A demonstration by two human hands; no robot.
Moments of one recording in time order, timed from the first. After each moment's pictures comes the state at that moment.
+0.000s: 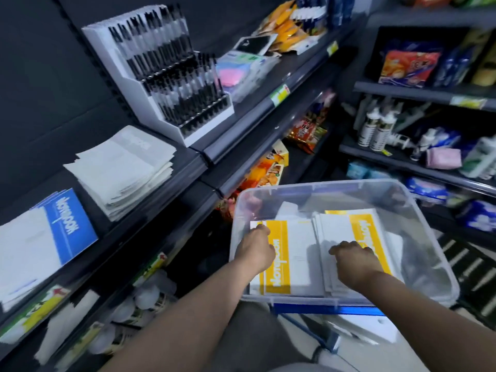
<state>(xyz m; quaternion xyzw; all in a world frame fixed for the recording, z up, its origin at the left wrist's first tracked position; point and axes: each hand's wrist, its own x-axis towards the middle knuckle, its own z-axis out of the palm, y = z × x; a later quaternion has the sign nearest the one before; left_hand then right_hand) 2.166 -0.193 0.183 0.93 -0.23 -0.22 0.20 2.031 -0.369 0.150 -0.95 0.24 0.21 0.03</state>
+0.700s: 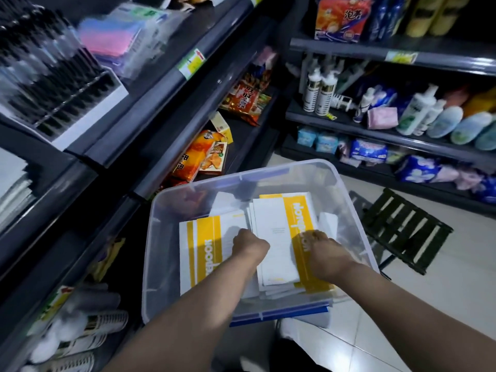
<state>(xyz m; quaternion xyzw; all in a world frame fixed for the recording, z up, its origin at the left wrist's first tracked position) 2.122 -0.341 0.097 0.88 -0.01 -0.38 0.27 1.989 -0.452 0.129 -0.90 0.31 0.26 0.19</state>
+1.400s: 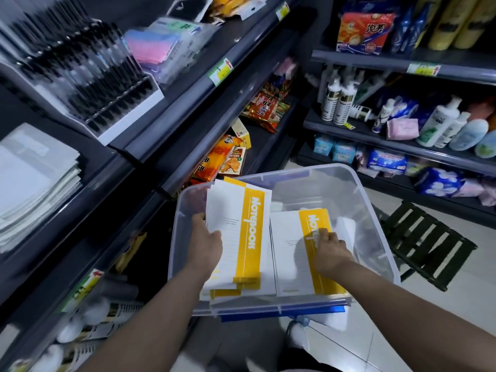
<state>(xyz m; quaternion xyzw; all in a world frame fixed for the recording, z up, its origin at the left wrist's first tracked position) 2.166 -0.238 0.168 0.89 -0.02 -0.20 0.42 2.011 -0.428 0.124 -0.85 0.41 0.24 0.23</state>
